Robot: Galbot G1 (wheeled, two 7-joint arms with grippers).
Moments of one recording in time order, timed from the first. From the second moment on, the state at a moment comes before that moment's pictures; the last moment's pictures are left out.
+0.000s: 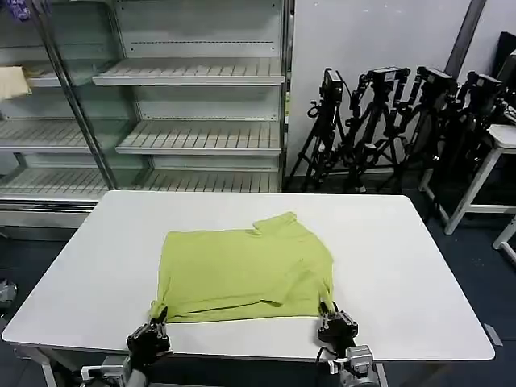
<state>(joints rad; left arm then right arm) 1.67 -1.37 -0.57 -2.17 -0.21 0.45 -0.09 -1.51 1.17 0.22 2.09 0.22 -0.43 0.36</state>
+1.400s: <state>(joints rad) 1.70 -1.30 -0.72 -2.39 -0.34 0.48 -0.17 -1.40 1.13 0.27 2.28 0.26 -0.44 0.42</state>
